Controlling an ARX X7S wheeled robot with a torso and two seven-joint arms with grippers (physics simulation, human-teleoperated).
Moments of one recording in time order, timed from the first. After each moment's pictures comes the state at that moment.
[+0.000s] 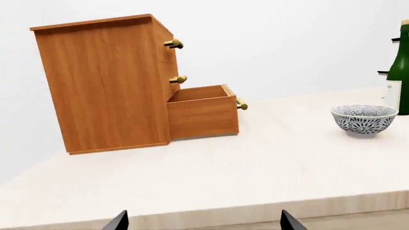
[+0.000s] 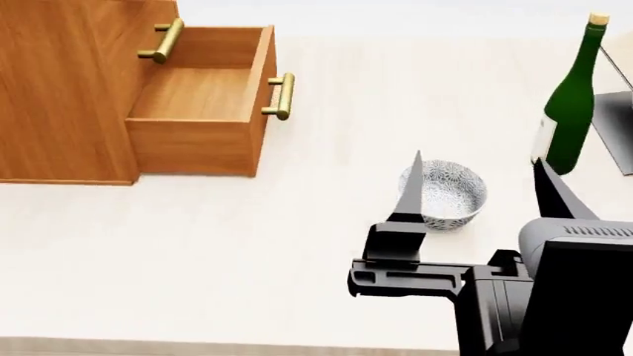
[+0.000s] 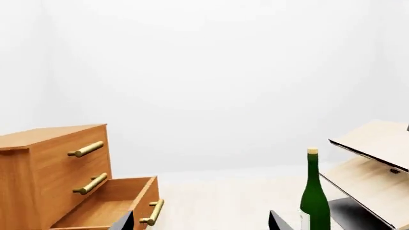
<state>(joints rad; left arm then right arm) 0.45 -0.19 0.20 0.30 0.05 0.27 -0.27 0.44 0.14 0.17 -0.96 0.47 1.14 0.22</state>
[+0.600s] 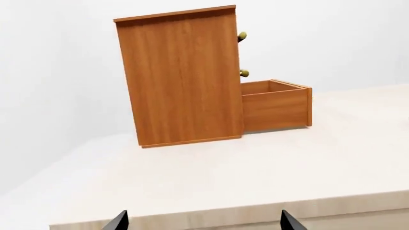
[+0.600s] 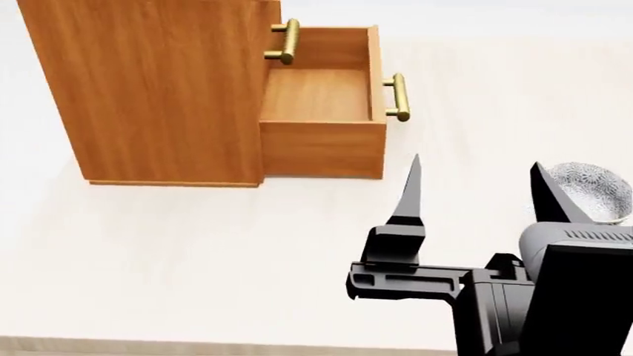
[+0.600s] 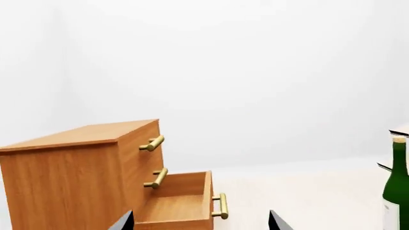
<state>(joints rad) 0.44 -0.21 0.21 0.30 0.05 0.27 -0.29 0.42 0.15 0.17 -0.95 0.51 1.11 0.25</state>
